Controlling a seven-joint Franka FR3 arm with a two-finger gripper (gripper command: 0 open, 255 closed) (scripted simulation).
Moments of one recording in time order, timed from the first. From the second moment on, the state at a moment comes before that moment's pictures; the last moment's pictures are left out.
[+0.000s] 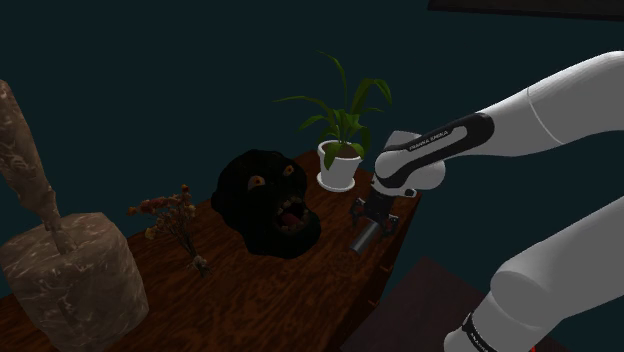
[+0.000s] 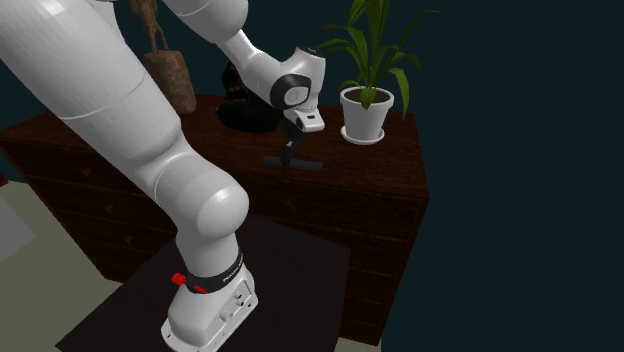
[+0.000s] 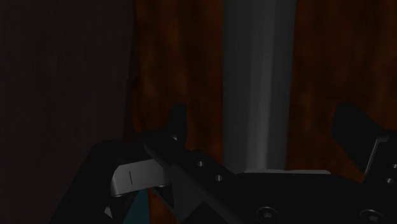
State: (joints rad) arm -0.27 -0.30 0.20 -2.72 0.41 2.36 1.00
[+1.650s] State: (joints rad) arm -0.28 -0.39 0.20 -2.68 0.38 2.23 1.04
